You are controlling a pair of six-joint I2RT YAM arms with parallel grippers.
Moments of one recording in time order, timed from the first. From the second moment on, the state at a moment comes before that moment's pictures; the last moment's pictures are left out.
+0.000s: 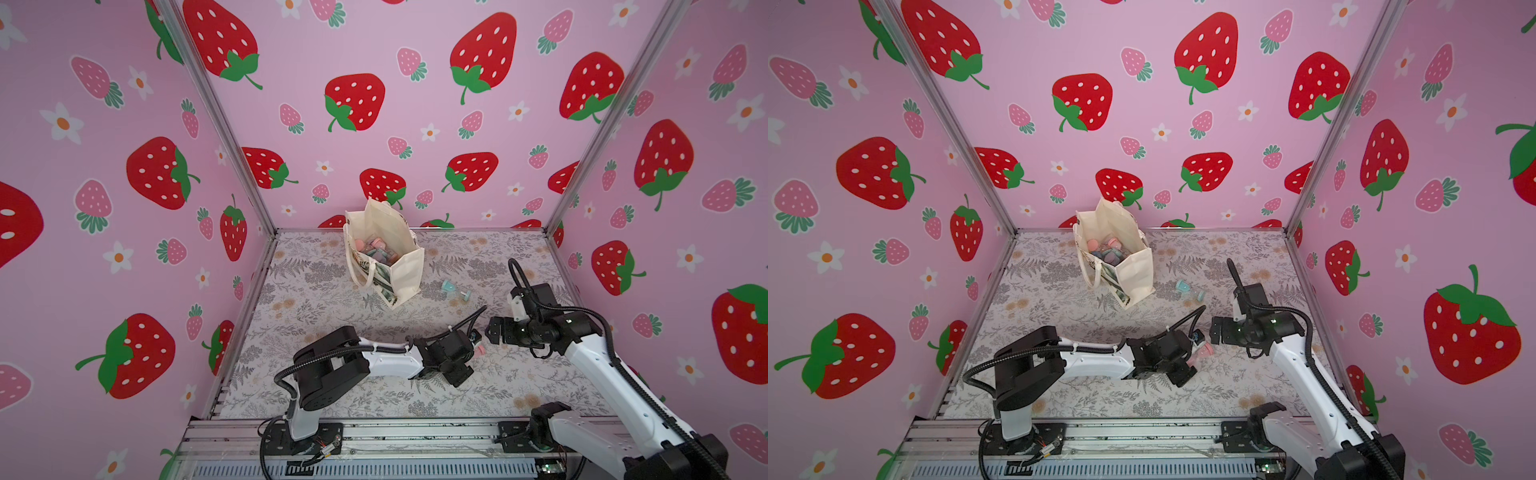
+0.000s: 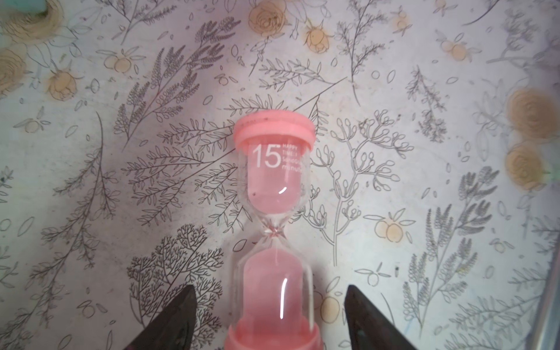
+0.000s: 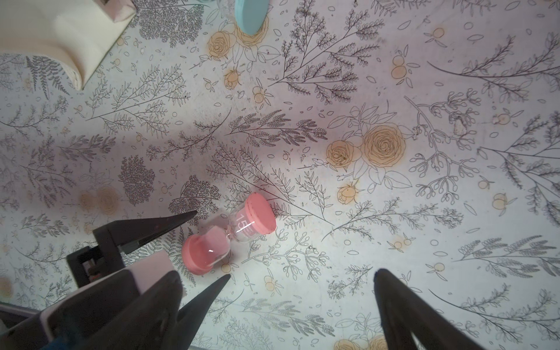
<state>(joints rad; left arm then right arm) -1.17 1.92 1.10 -0.08 -0.06 -0.13 0.36 1.01 0.85 -0.95 -0.11 0.32</state>
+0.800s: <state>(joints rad) -1.17 1.94 1.08 -0.02 -0.10 -0.14 0.35 1.01 0.85 -0.93 -0.13 0.32</state>
